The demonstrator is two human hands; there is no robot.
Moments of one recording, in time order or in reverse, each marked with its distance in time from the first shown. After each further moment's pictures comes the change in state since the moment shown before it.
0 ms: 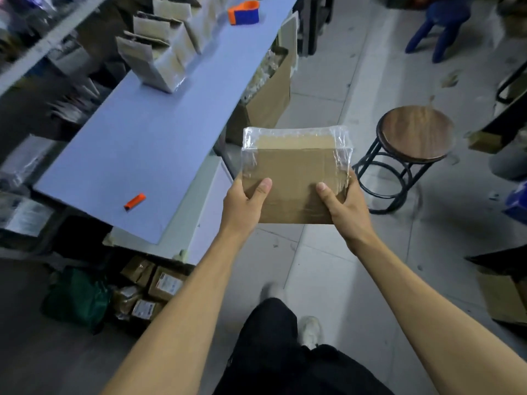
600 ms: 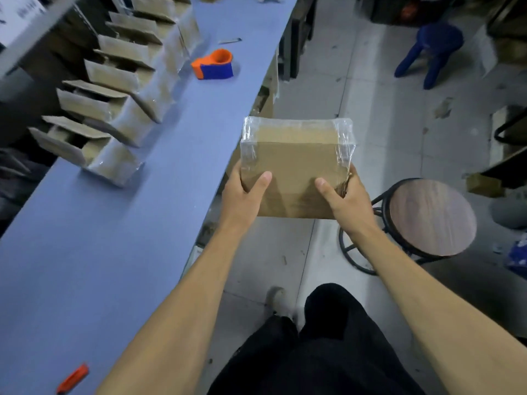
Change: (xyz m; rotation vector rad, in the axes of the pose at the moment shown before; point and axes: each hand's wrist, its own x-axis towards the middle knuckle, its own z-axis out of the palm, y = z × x) left_hand 0.446 0.106 0.072 -0.083 -0.060 0.011; right_hand 0.440 -0.068 0.013 -0.187 0.065 0.072
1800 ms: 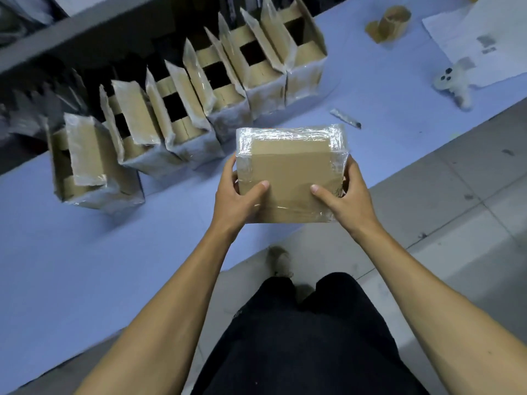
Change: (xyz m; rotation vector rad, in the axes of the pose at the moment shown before) left_hand 0.434 0.049 -0.018 -0.241 0.657 -0.255; right_hand 0.567 -0.143 0.159 -0.125 -0.779 -0.166
